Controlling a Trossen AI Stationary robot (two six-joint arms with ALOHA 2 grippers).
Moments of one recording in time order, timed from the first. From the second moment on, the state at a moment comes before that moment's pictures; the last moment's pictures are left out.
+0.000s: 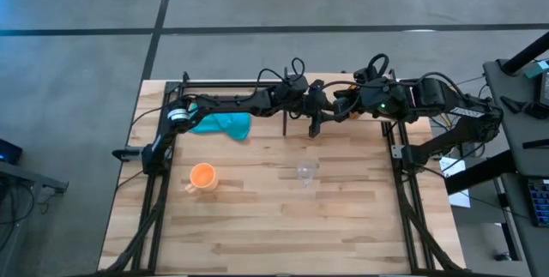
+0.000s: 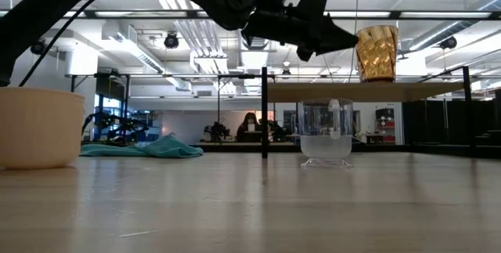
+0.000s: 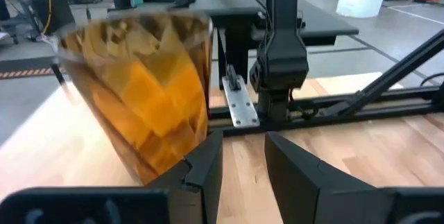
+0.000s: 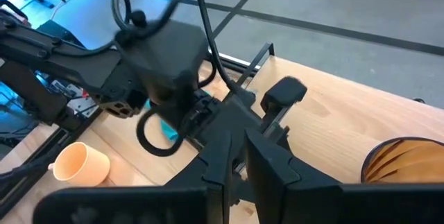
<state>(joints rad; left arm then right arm) 0.28 2.14 1.77 0.18 0.38 0.14 0.03 1.29 1.68 -1.12 0.60 0.82</state>
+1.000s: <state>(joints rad) 0.38 2.01 1.73 0.15 0.35 0.20 0.20 1.35 1.52 -1.35 0.58 1.21</state>
